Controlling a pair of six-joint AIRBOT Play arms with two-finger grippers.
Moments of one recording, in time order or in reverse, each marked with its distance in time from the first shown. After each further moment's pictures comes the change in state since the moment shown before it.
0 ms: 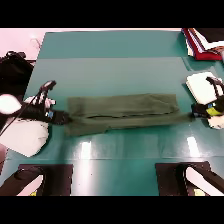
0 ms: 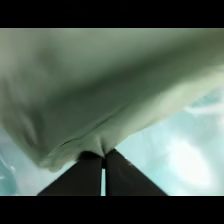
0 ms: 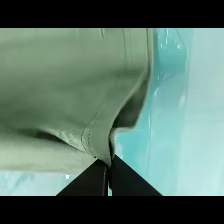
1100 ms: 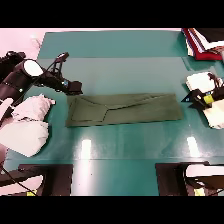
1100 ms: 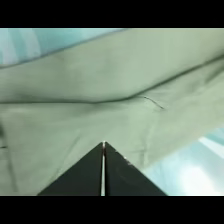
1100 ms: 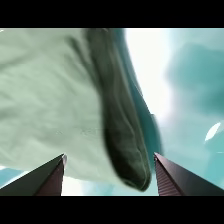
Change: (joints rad) left arm -0.059 -0.430 0.399 -0.017 0.129 0.037; right arm -0.265 -0.472 0.157 0.396 -0.072 -0.173
